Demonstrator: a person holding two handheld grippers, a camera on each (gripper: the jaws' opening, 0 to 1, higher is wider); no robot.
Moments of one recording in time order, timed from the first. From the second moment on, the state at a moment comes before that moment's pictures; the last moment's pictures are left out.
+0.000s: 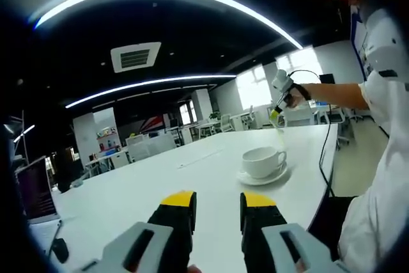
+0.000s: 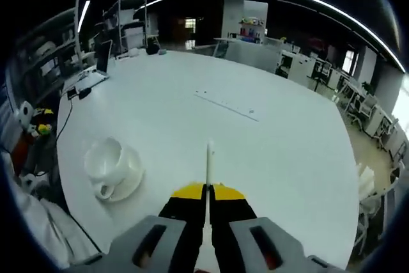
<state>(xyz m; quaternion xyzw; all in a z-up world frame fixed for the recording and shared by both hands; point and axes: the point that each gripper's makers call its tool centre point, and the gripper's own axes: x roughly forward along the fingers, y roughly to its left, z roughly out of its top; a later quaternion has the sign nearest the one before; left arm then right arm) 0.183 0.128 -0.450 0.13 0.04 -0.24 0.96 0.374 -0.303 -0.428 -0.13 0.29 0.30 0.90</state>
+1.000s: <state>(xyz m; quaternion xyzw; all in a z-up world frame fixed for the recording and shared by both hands) 0.183 0.122 -0.445 0.14 0.04 -0.25 0.96 0.319 -0.143 -0.368 -0.08 0.14 0.42 0.89</state>
